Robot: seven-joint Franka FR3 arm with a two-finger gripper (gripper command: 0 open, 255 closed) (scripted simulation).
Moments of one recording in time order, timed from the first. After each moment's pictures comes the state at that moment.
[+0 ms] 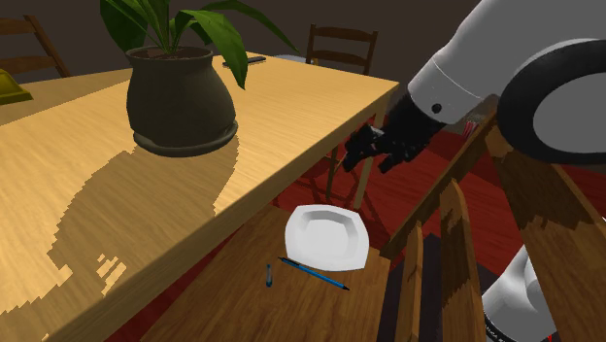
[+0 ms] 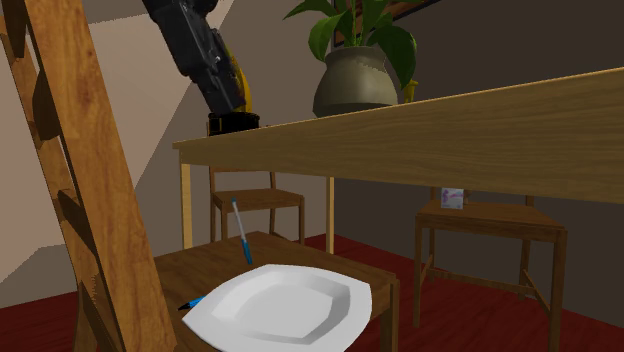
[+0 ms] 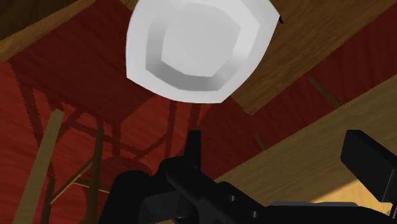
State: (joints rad) arm 0.07 -1.03 0.36 -2.66 0.32 2.12 0.57
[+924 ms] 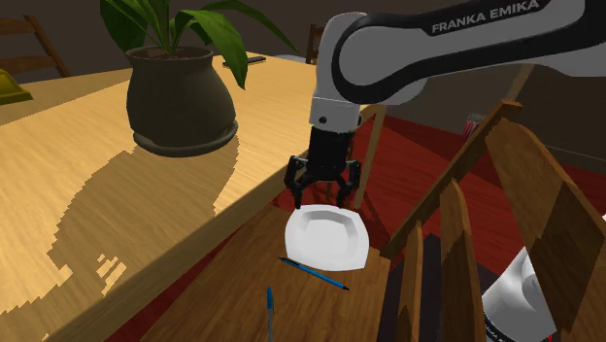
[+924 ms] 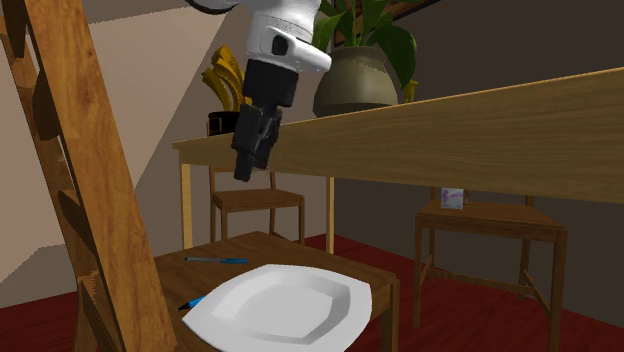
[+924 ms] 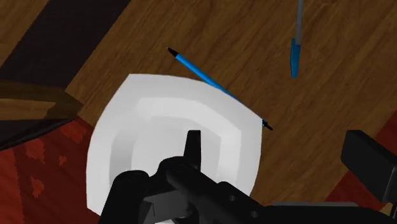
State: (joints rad) arm 0.01 -0.34 0.40 -2.28 0.44 1.85 0.68
